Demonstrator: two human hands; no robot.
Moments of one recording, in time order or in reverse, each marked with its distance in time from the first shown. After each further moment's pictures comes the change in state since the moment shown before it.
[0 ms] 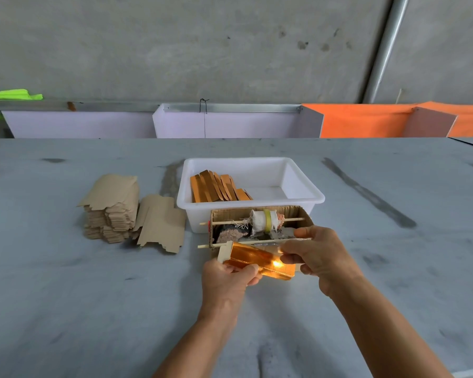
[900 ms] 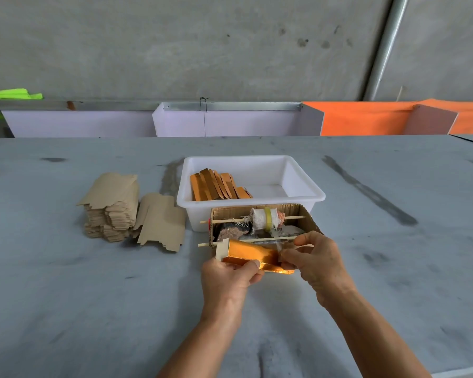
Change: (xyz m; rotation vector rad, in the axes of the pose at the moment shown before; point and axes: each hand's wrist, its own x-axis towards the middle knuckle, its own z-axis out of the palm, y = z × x) left_hand -0.011 0.010 0.004 -0.115 0.027 0.066; right_hand 0.006 0.029 0.006 -0.013 0.067 -0.123
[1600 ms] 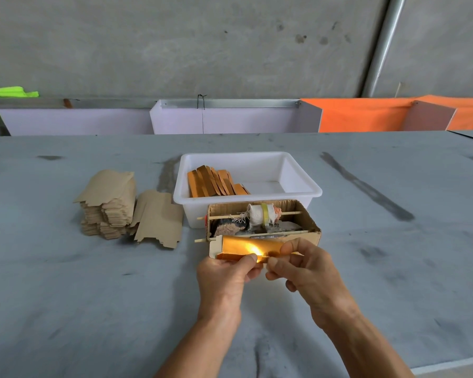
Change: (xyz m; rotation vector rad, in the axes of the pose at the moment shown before) left_hand -0.013 0.012 0.004 -0.102 0.040 -0.040; right_hand -0.028 0.012 0.000 0.219 -0.189 -0.116
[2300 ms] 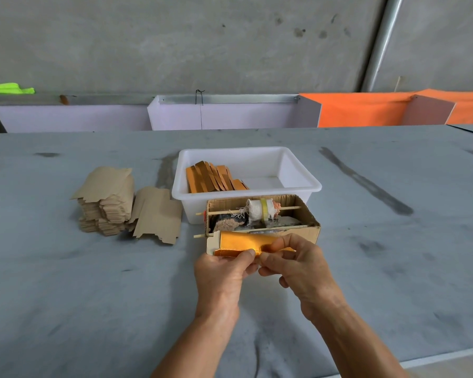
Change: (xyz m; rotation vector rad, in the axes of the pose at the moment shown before) left_hand 0.000 -0.001 -0.003 -0.014 0.001 0.002; right_hand 0.001 -0.002 0.013 0.029 0.038 0.044
